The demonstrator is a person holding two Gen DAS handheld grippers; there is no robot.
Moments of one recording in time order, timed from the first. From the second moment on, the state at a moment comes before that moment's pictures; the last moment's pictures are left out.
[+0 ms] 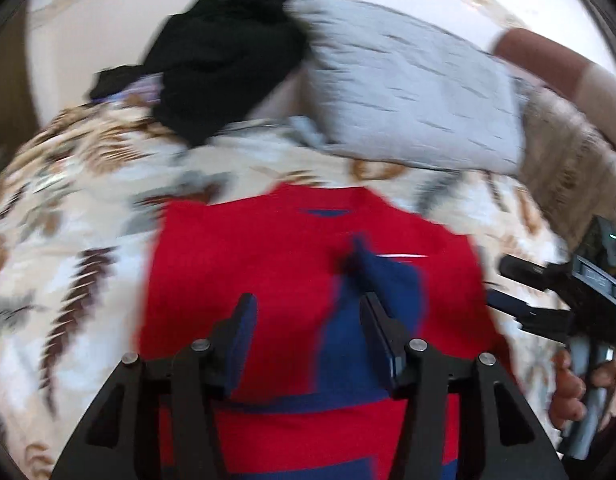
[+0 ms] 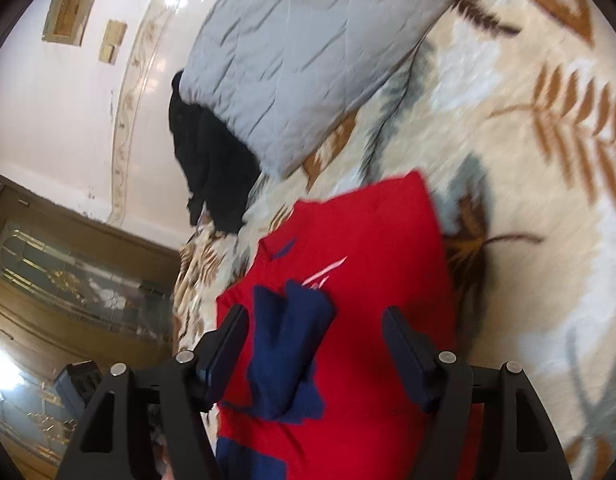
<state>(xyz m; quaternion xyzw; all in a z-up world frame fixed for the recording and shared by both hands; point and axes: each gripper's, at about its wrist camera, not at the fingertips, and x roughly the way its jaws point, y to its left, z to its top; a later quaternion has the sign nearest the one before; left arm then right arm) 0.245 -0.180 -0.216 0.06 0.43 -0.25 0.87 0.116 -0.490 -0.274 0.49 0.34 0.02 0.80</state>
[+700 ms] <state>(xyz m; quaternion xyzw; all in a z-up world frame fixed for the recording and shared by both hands) 0.284 -0.120 -0.267 0.10 0.49 -0.12 0.86 0.249 -0.361 -0.276 0.23 0.46 -0.07 0.85</state>
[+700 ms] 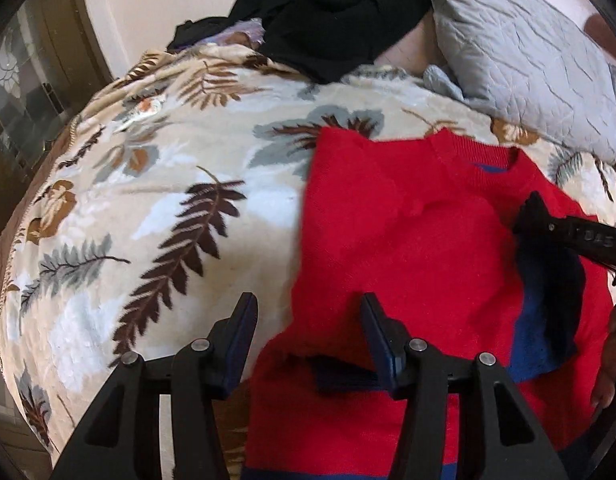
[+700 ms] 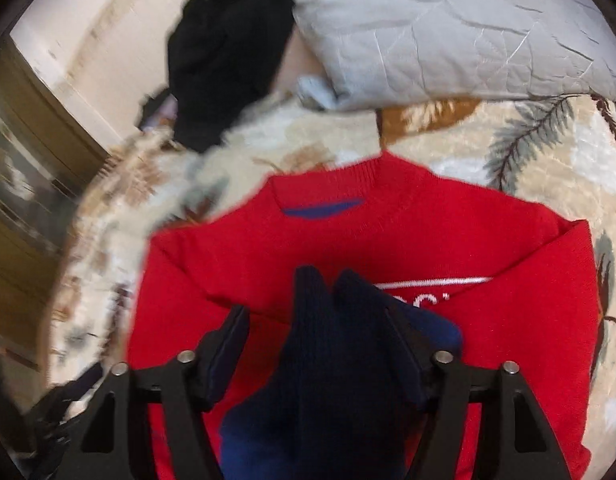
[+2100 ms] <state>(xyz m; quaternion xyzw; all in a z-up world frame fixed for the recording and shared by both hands) 0.239 -0.141 -0.278 0.18 0.45 -0.13 0.86 0.118 -0.427 -0.283 0.27 0.46 -0.07 0.84</state>
